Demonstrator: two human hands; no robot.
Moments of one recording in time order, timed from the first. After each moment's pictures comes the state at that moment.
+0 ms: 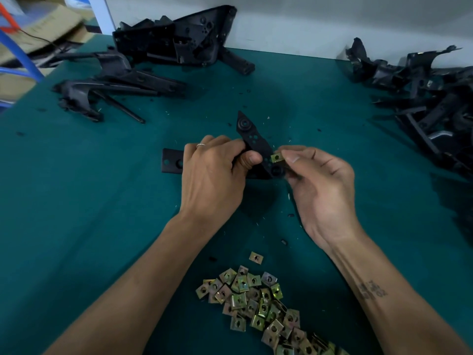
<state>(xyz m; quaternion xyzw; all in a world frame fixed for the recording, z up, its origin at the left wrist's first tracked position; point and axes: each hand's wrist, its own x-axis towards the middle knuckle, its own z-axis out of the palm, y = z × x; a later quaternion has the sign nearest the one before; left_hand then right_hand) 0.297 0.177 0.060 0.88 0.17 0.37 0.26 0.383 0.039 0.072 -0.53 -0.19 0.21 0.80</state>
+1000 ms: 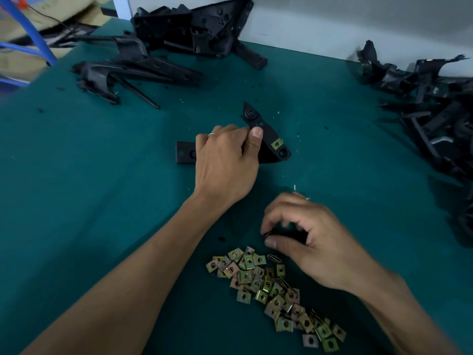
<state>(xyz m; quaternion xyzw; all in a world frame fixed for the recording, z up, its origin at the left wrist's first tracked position) 0.301 0.174 0.065 0.86 0.27 0.33 0.28 0.354 -0.018 0.069 -0.73 -0.56 0.20 0.33</state>
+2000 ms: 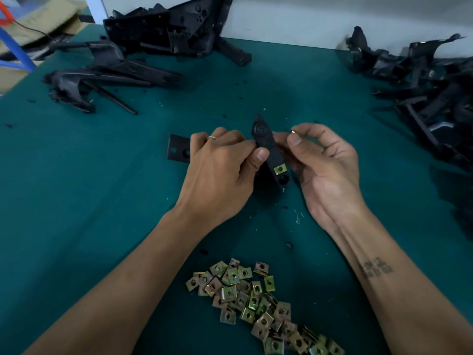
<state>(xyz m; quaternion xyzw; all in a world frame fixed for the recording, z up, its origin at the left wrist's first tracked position) 0.301 0.165 0.060 0.91 0.14 0.32 0.23 0.402 0.032 0.077 -0.50 -0.20 0.25 0.81</state>
